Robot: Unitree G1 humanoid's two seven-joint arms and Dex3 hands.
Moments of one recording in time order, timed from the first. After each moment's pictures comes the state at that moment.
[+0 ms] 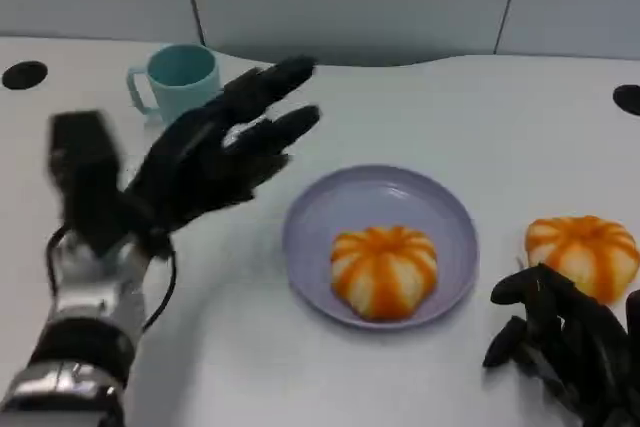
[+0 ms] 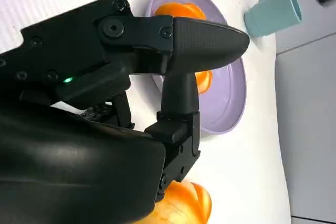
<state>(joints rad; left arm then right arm) -0.64 0.09 0.14 0.96 -0.34 -0.39 -0.90 0.04 0.01 -0.06 0.13 0.20 0.20 0.20</state>
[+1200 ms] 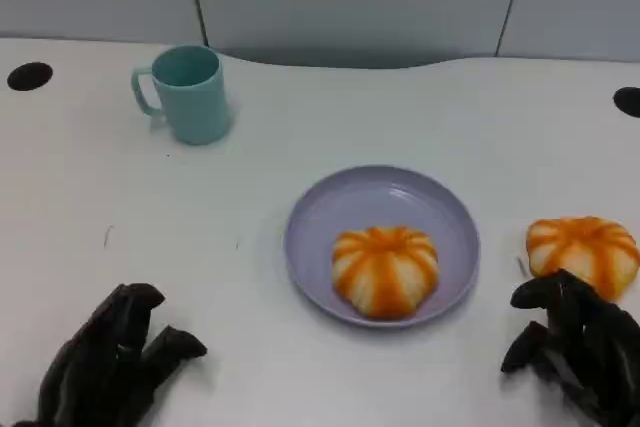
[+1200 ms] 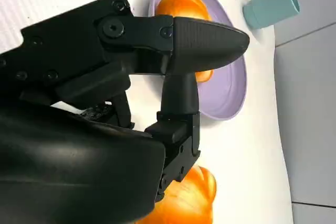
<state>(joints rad) -0.05 0.02 0.32 0.45 -0.59 0.21 -0.60 0.05 -0.01 -0.10 0.14 0.23 0.20 0.23</state>
